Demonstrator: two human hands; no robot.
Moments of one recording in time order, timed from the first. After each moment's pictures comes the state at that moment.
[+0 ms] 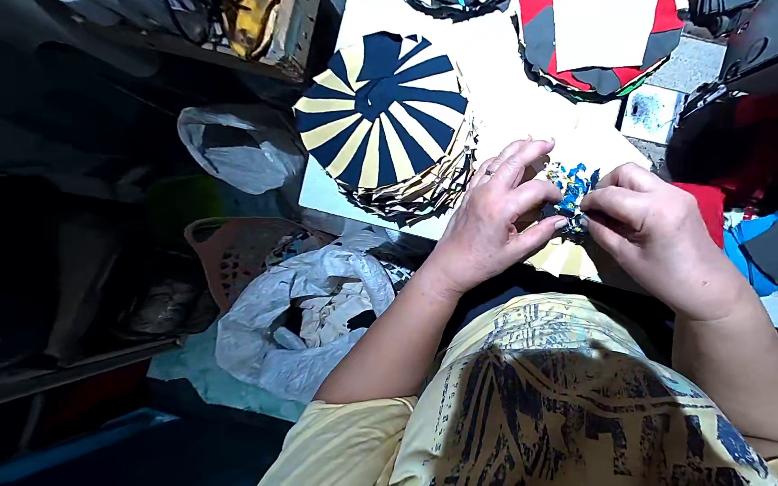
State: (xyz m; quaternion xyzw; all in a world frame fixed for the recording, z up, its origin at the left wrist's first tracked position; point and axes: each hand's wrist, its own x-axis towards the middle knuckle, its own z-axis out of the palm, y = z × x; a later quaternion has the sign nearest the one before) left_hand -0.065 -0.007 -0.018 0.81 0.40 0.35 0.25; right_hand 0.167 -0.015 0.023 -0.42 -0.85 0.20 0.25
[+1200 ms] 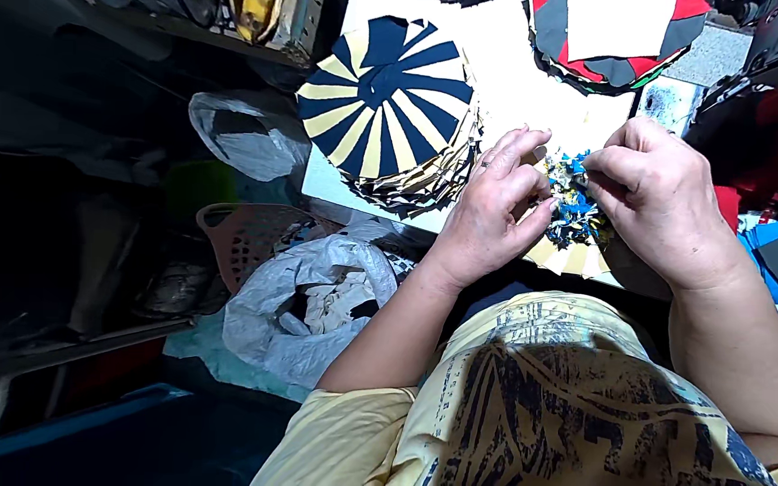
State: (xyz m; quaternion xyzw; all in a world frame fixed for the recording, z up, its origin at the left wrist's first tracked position) left_hand -0.065 -0.005 -0.024 0.79 0.41 0.40 0.24; right_hand 0.156 0.015 0.022 -0.44 -0.86 0.12 0.23
